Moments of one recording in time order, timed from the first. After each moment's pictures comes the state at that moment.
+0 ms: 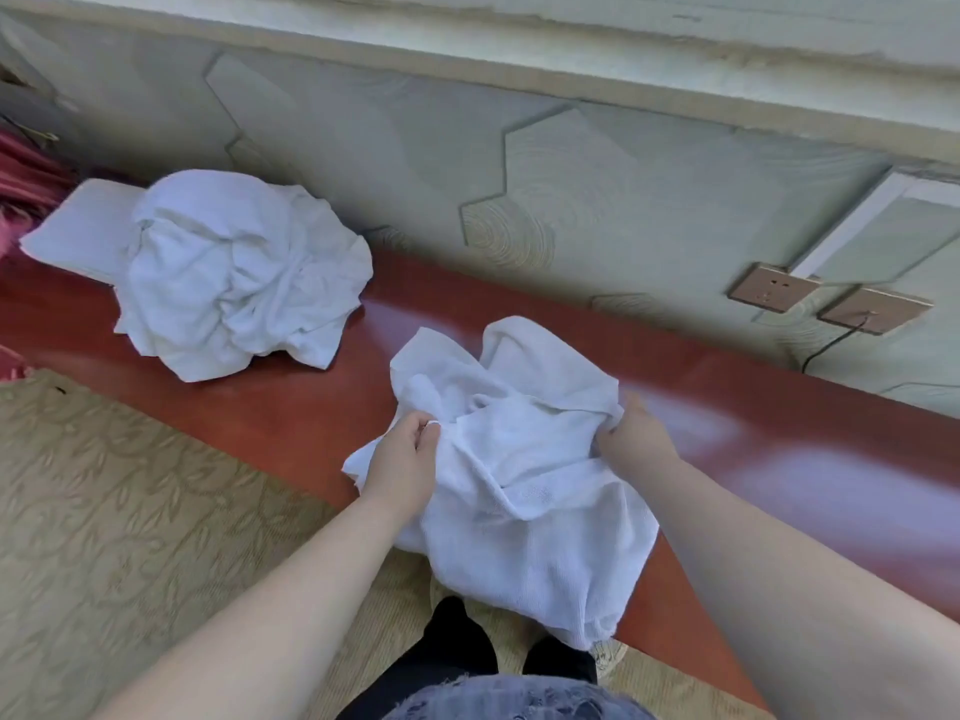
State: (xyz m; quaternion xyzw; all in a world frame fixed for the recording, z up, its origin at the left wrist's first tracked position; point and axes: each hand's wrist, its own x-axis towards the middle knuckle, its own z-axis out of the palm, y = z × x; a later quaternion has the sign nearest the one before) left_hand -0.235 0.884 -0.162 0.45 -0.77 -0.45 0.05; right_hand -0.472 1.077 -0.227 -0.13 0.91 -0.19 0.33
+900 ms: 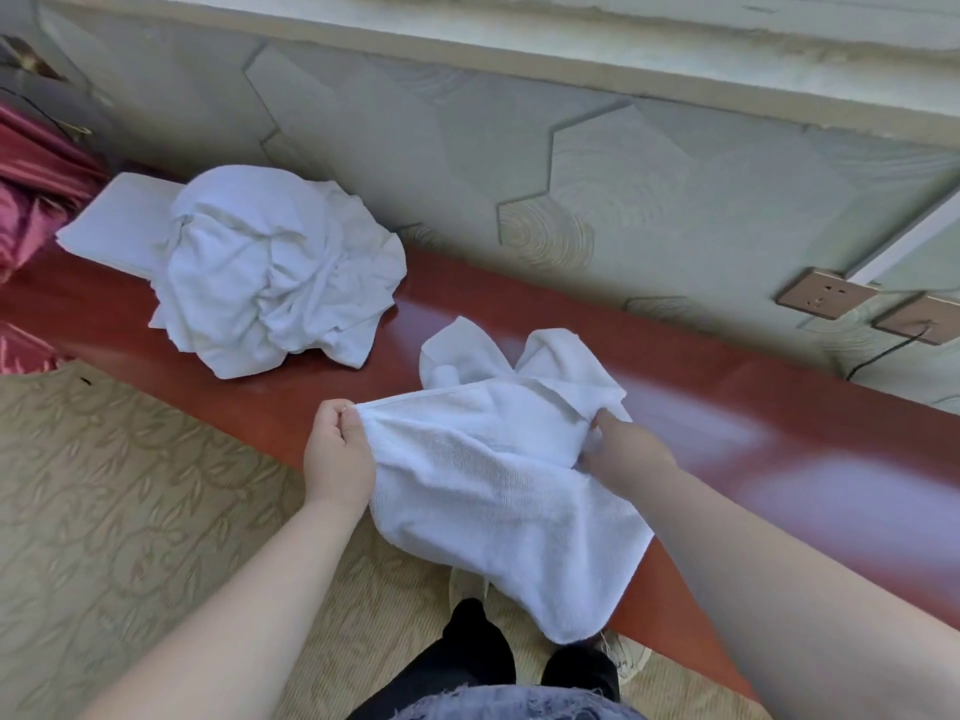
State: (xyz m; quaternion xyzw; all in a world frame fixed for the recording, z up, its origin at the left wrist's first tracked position) left_hand -0.170 0.807 -0.151 0.56 -0.71 -0.37 0.20; right_hand -0.433 1.032 -0.223 -0.28 0.89 -0.06 0.37
